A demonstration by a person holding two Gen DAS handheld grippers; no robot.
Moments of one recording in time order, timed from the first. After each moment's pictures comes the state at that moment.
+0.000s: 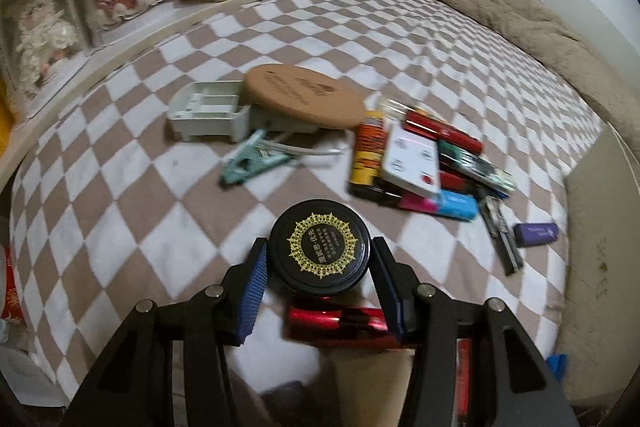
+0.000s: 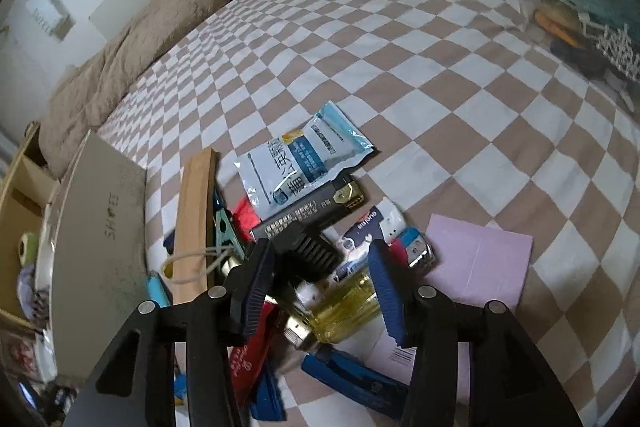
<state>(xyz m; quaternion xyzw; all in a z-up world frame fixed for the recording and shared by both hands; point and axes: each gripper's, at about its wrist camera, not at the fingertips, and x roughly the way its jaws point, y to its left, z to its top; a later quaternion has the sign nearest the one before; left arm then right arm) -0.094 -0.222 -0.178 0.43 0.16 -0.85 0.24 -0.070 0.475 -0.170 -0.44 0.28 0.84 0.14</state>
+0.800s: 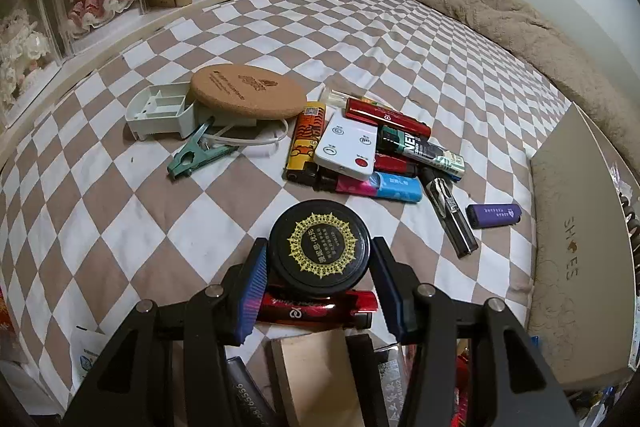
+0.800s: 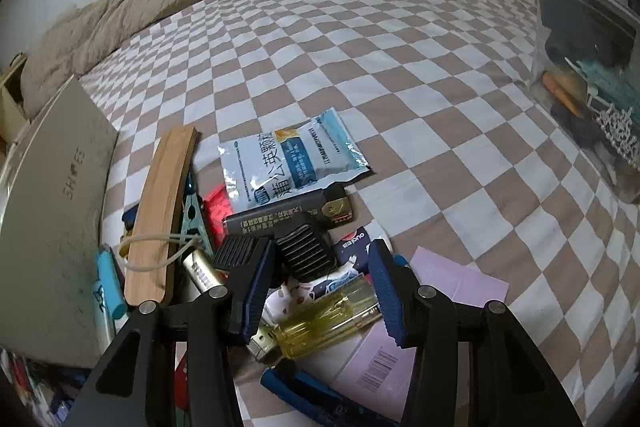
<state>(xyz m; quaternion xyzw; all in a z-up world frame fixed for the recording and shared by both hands) -0.097 -0.201 -0.174 0.44 0.16 -0.86 0.20 -0.086 0.469 -0.173 -0.46 0.16 0.86 0.17</state>
